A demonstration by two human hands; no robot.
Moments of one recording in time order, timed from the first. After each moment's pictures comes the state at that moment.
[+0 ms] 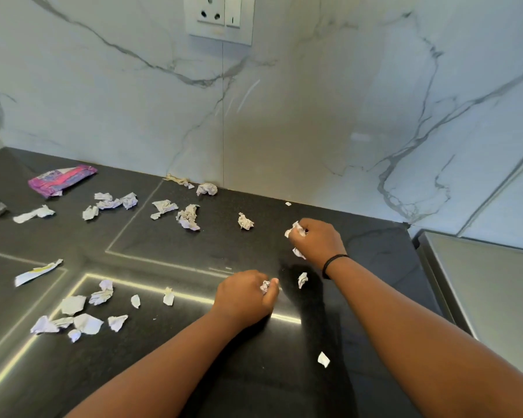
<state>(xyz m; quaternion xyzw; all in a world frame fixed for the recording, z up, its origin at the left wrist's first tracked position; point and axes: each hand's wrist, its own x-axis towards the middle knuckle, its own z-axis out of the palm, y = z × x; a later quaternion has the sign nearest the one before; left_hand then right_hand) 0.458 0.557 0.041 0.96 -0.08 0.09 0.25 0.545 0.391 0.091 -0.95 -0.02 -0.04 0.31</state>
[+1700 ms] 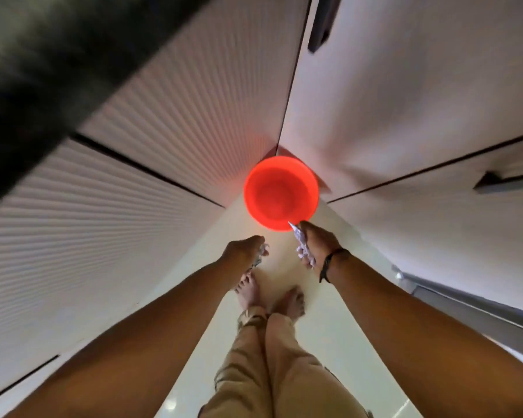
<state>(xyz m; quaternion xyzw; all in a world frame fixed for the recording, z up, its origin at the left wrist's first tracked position) 0.001 0.714 -0.274 0.47 0.60 -0.26 0.60 0.089 0.597 -0.309 -0.69 0.31 0.50 0.42</state>
